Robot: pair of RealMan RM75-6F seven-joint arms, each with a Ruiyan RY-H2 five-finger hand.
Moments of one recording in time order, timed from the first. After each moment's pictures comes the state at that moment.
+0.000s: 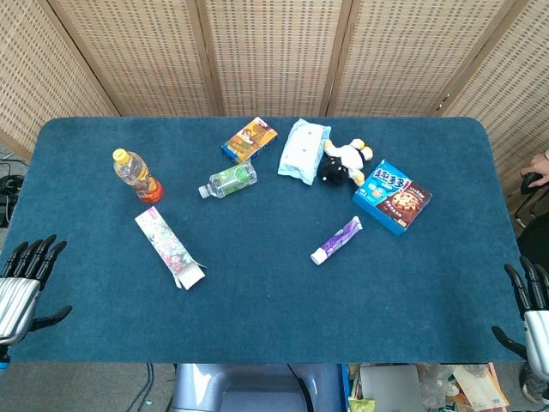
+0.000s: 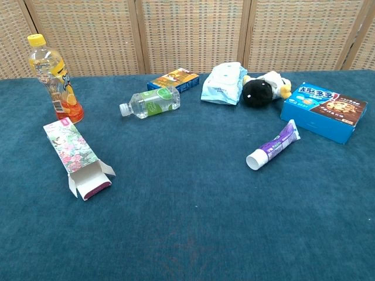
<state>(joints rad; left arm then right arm) -0.13 -0.97 0.05 -1.84 1.53 1.48 0.17 -0.06 -1.04 0.04 -1.64 -1.61 1.66 -0.14</state>
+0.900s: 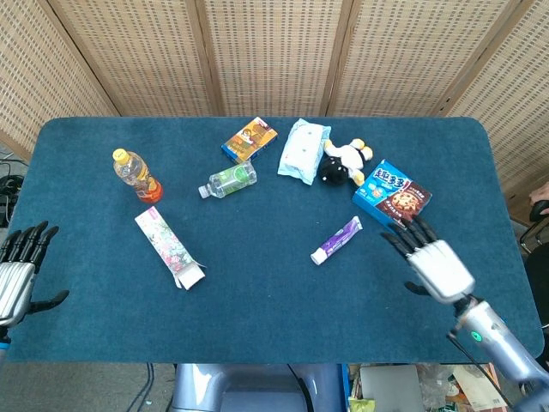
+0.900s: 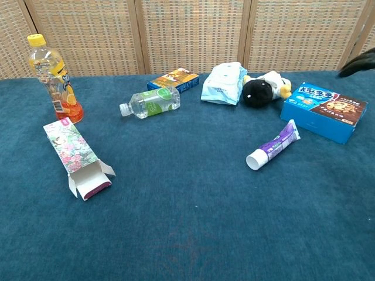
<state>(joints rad) -0.17 -0.98 -0.03 -1.83 1.40 1.39 0.15 0.43 -1.12 0.11 -1.50 -1.76 1.15 0.00</state>
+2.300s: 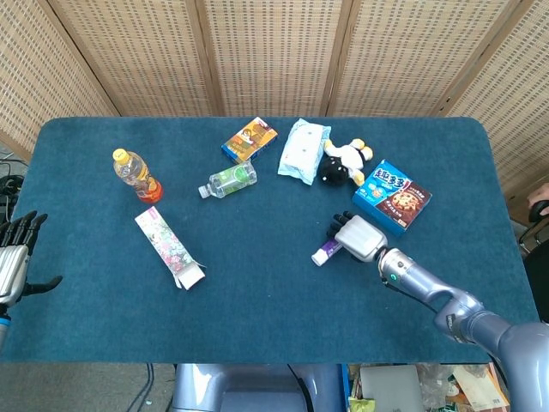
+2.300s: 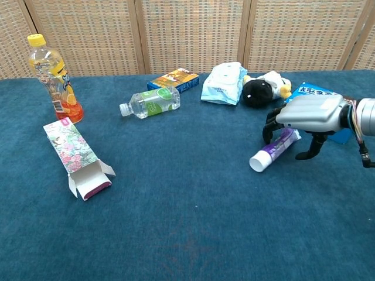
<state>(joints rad) -0.23 -1.00 -0.11 -1.79 1.18 1.27 0.18 0.85 -1.56 -0.04 -0.88 -1.76 0.84 0.16</state>
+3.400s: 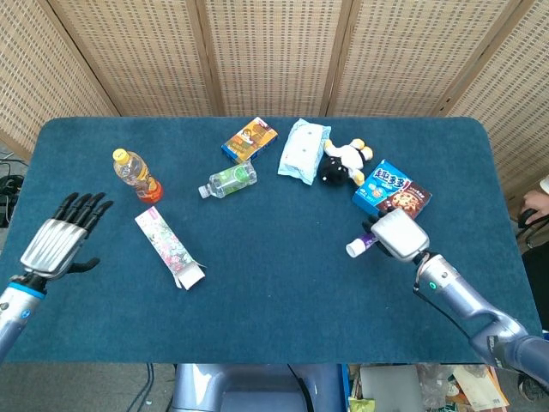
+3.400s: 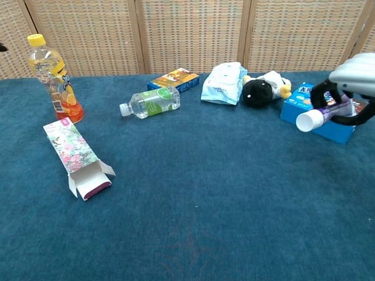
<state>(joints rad) -0.43 -1.06 -0.08 -1.50 1.58 1.15 0.05 0.70 -1.33 -0.01 -1.14 -1.62 1.08 -0.01</state>
